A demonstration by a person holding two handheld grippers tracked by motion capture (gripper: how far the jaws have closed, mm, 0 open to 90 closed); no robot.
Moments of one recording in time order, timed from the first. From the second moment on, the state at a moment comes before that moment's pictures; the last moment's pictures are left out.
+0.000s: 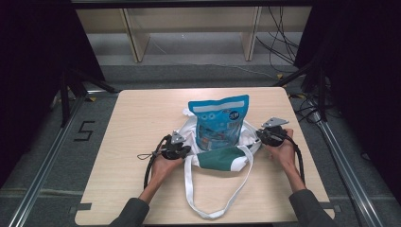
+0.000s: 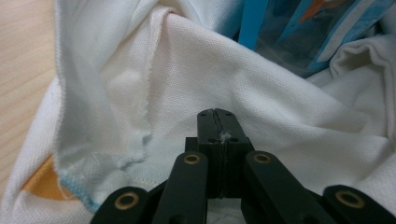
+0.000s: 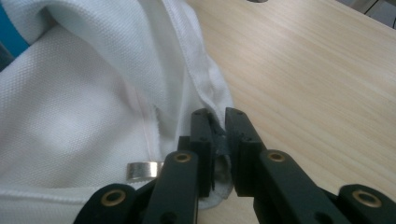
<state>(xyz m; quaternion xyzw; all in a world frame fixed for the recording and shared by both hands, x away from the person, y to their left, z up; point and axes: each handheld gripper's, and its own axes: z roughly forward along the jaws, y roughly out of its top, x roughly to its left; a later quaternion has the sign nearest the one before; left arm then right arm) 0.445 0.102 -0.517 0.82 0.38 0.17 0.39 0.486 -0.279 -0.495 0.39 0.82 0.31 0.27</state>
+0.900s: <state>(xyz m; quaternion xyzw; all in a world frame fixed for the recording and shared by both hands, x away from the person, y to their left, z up) 0.445 0.111 -0.501 0.80 0.40 0.16 0.43 0.478 -0.299 -0.468 0.43 0.78 0.37 0.27</state>
